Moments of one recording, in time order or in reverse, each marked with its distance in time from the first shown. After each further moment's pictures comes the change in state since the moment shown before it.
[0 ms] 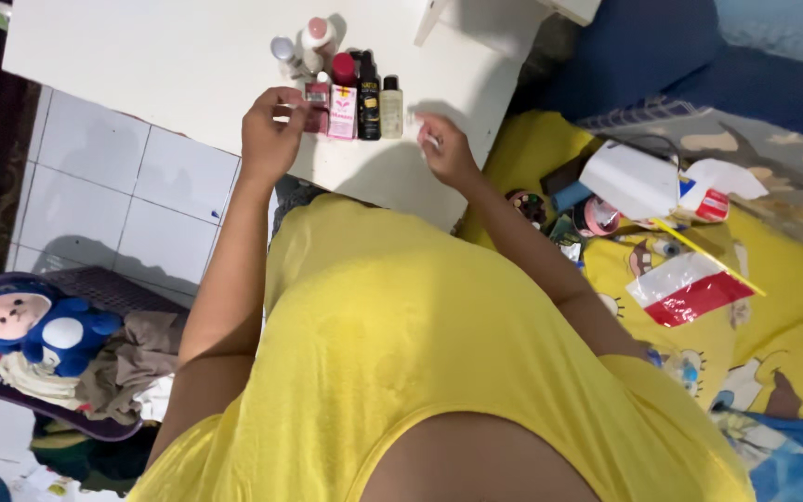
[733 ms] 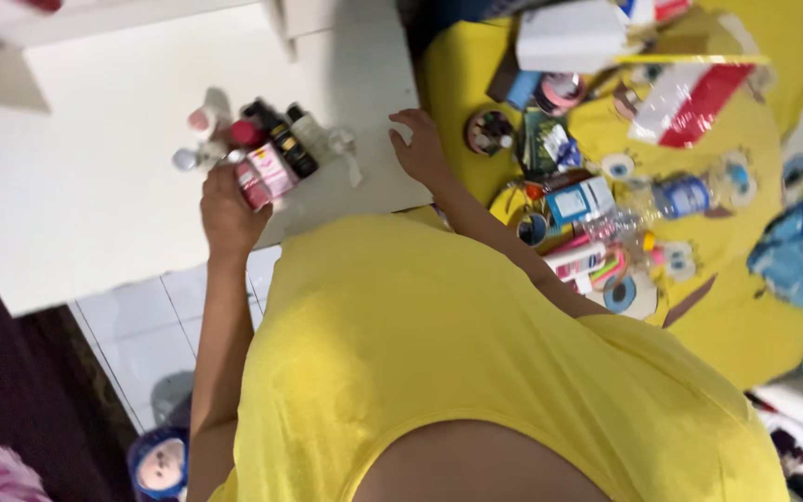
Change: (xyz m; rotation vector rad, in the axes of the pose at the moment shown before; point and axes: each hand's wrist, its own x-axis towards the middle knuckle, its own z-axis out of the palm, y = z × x) left_hand 0.040 -0.018 -0.002 0.657 -0.395 0.485; right_hand -0.065 0.002 0.013 -0.377 0.657 0.394
